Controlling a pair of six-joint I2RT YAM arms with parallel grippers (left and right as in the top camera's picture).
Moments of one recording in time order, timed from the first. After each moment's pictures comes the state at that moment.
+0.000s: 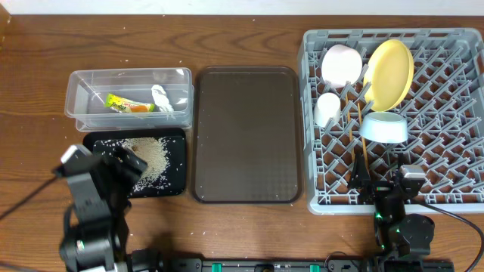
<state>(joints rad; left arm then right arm) 0.21 0.65 0.71 -0.84 -0.10 -0.66 -0.01 0.01 0.01 -0.07 -0.05 0.19</state>
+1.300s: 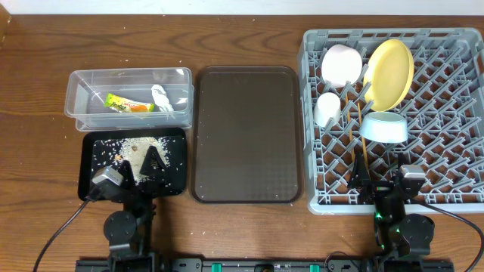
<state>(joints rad) 0.10 0.02 0.02 -0.10 0.01 -0.67 -0.01 0.01 0.01 -0.07 -0.05 0.19</state>
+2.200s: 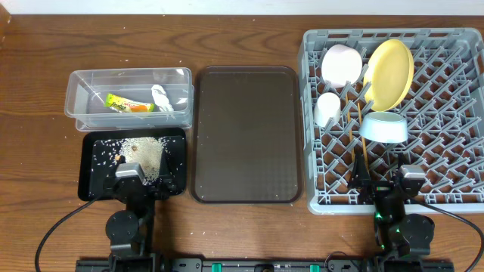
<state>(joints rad) 0.06 0.01 0.02 -0.11 0.00 -0.11 -0.01 0.01 0.01 -0.07 -0.05 0.19</state>
